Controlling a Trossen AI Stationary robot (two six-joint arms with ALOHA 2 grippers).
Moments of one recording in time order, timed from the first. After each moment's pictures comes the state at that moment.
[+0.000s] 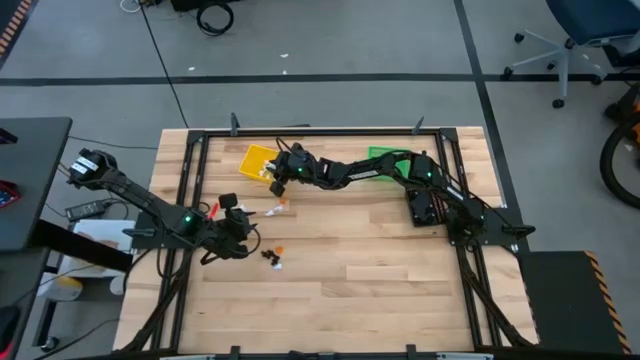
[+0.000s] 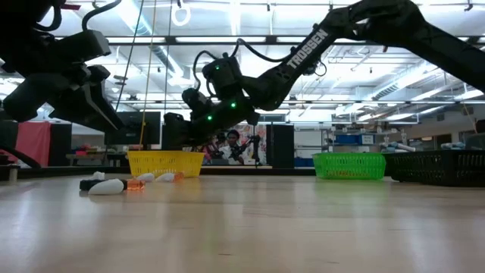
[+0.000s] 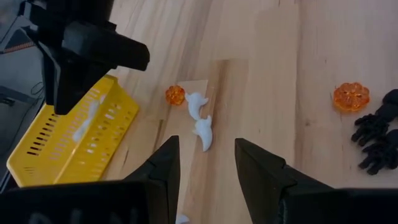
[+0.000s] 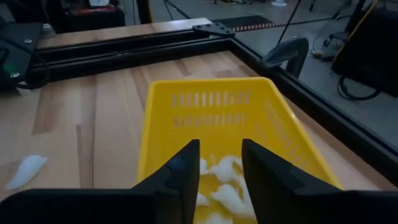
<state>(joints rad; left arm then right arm) -0.48 1.00 0.42 -0.42 -0.76 -0.29 -0.26 2.40 1.68 0.40 0.19 0.03</state>
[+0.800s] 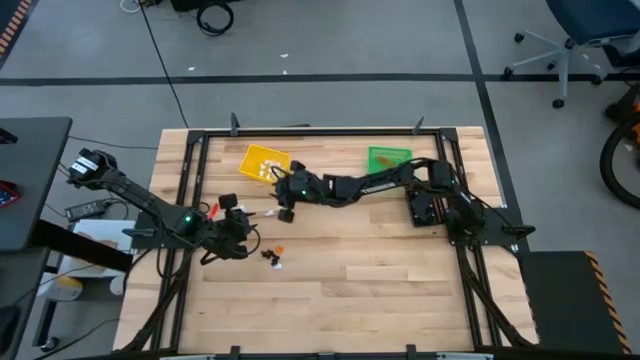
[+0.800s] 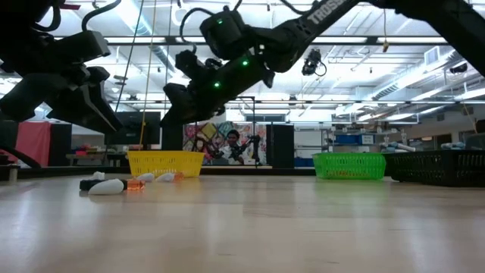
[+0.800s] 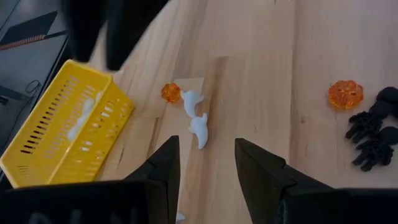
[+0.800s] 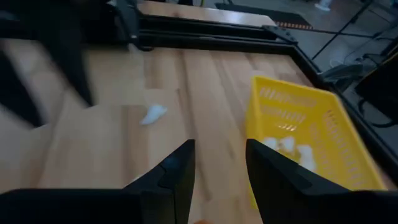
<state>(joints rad) -0.48 1.00 0.42 -0.43 -0.75 -0.30 -0.10 2.20 1.55 0.21 0.23 -0.13</state>
